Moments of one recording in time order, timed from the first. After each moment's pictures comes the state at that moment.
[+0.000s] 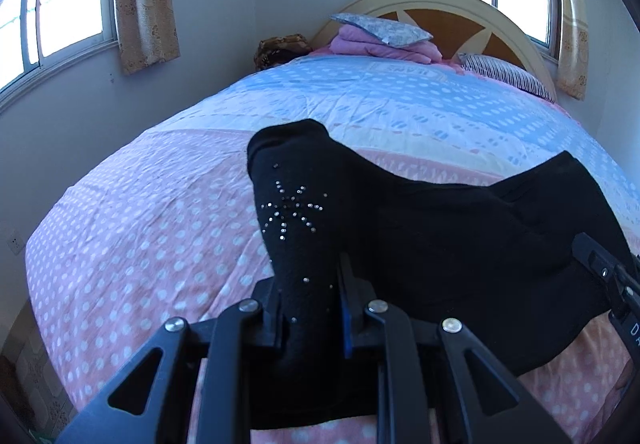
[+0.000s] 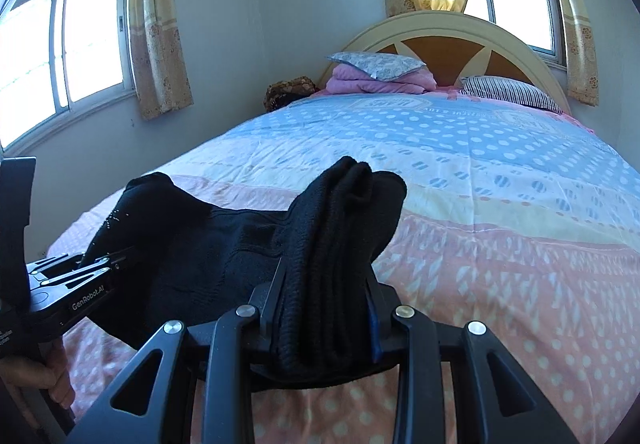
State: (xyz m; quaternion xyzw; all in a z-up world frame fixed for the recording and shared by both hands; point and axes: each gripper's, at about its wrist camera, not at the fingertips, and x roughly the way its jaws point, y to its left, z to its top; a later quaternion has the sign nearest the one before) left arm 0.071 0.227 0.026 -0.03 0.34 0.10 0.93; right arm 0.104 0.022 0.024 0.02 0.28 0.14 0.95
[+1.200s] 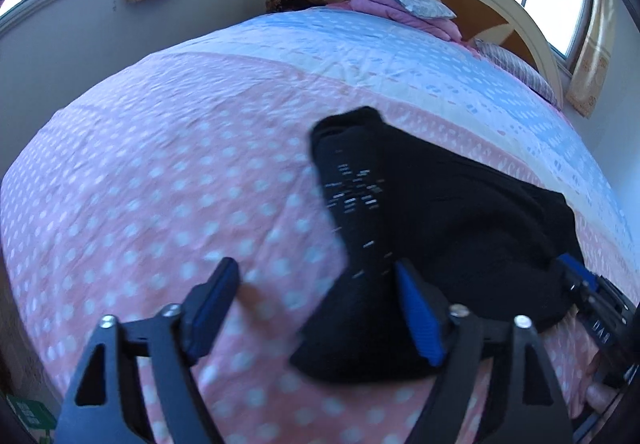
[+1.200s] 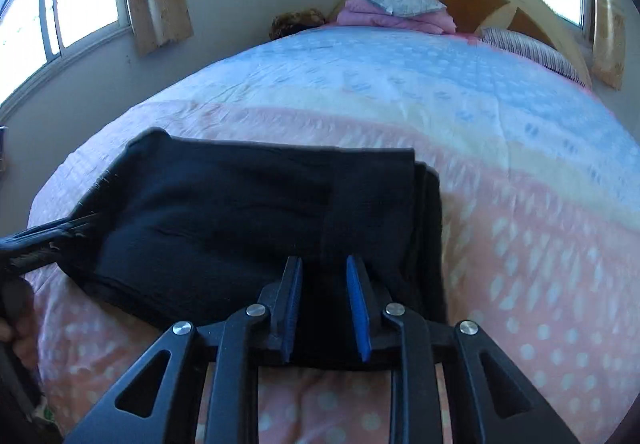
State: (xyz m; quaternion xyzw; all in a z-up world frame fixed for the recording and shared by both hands) left arm 0.050 0.297 0.003 -0.13 0.41 0.09 0.90; right arm 0.137 0.035 -0.016 -0.01 0.37 0.16 0.91
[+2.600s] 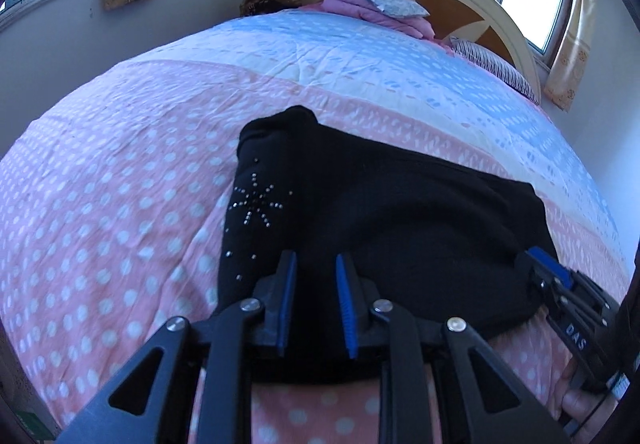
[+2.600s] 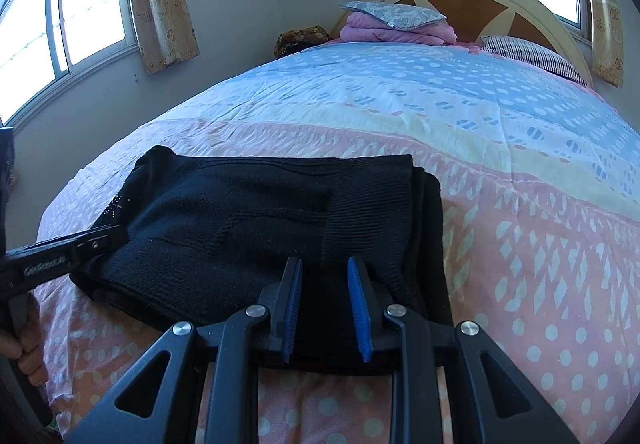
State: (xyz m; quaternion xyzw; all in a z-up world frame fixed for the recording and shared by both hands) left arm 0.057 0.251 0.007 -0.12 0.41 0.04 0.90; right arm 0.132 0.030 -0.018 0.00 0.36 0.17 0.92
